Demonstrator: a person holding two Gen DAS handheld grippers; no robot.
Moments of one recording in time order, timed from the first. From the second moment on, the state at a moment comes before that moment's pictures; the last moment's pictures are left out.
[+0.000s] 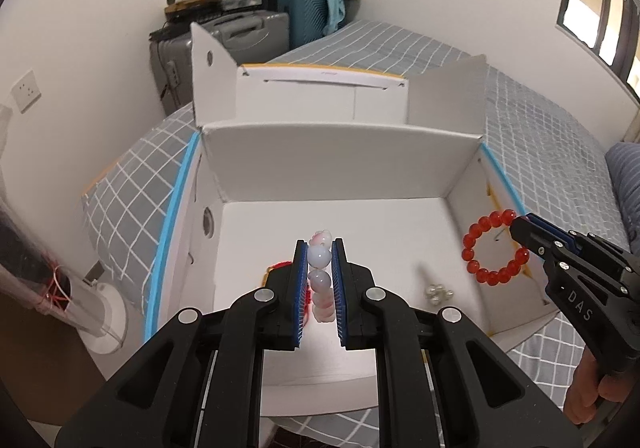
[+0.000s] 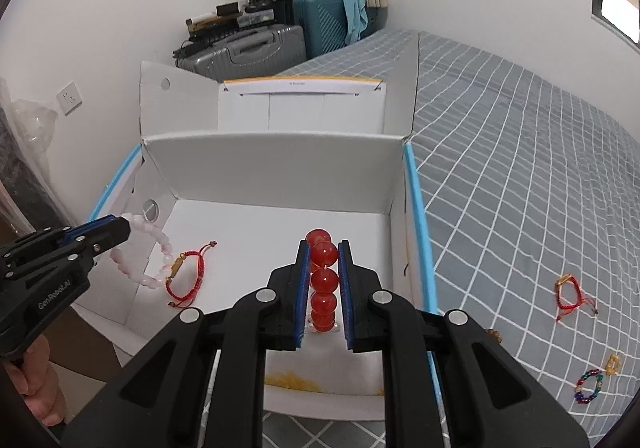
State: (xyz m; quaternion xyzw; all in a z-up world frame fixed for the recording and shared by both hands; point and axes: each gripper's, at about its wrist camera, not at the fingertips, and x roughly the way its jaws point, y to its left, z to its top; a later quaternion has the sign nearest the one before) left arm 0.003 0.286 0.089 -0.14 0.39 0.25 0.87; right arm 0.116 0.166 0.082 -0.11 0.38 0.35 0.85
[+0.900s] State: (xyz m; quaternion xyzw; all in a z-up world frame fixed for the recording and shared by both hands) left arm 0.010 0.309 0.049 -0.15 0.43 0.27 0.85; right arm 0.125 0.180 0.047 -0.12 0.41 0.34 0.84
